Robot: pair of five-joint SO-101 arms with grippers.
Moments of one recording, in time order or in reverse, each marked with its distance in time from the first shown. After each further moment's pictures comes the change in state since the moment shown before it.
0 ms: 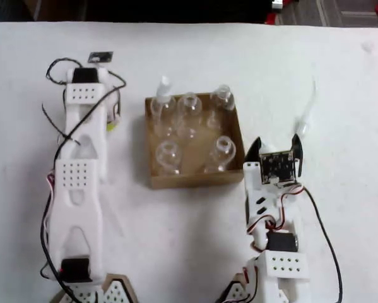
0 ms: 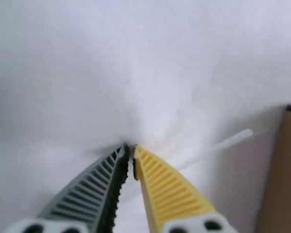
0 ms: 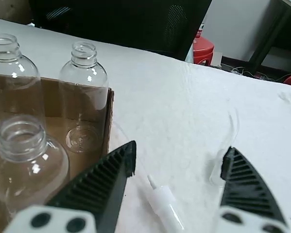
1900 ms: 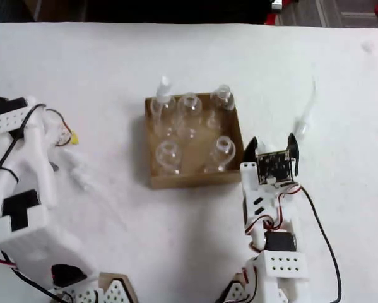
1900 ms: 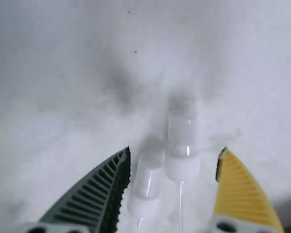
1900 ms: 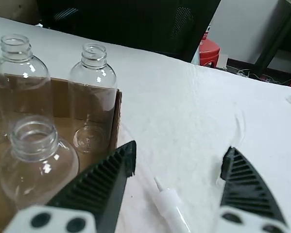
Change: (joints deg) left arm -18.9 -57.5 83.4 -24.6 39.2; right arm -1.5 0.0 0.0 0.0 0.0
